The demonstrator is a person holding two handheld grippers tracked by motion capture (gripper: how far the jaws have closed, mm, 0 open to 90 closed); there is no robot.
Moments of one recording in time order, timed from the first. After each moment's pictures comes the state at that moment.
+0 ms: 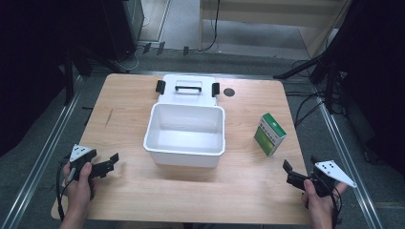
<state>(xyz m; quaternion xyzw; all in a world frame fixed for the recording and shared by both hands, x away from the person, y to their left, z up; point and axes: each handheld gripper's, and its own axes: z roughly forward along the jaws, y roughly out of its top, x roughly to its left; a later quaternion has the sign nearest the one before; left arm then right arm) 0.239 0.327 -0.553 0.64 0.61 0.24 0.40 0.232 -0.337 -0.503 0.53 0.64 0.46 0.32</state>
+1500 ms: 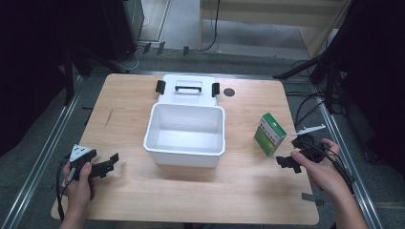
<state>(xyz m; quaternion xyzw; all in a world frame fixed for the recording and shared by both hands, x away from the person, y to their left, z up) 0.239 0.328 -0.553 0.64 0.61 0.24 0.40 0.308 -0.303 -0.444 0.52 0.82 0.17 0.15</state>
